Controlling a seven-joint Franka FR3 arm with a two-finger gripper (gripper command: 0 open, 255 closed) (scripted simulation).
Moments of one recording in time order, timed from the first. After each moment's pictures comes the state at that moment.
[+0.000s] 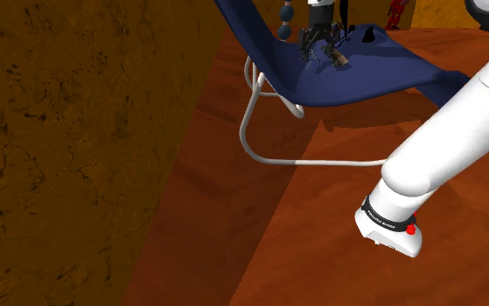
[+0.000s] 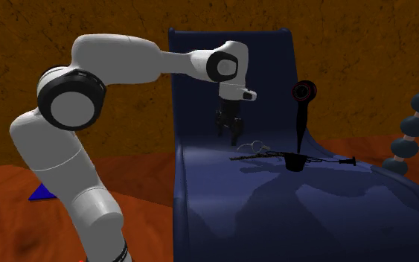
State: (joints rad) arm -0.30 -0.17 -0.18 -1.88 -0.10 1.57 0.10
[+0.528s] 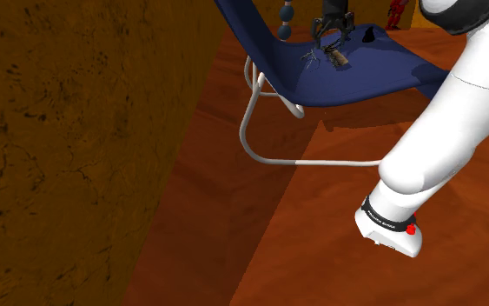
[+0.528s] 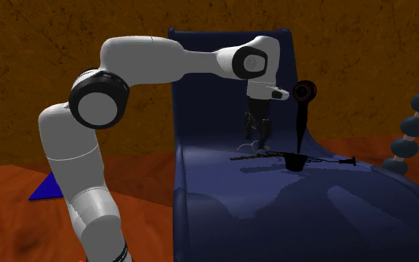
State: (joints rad) arm -0.39 0.02 -0.26 -1.64 -0.12 1.53 0.16
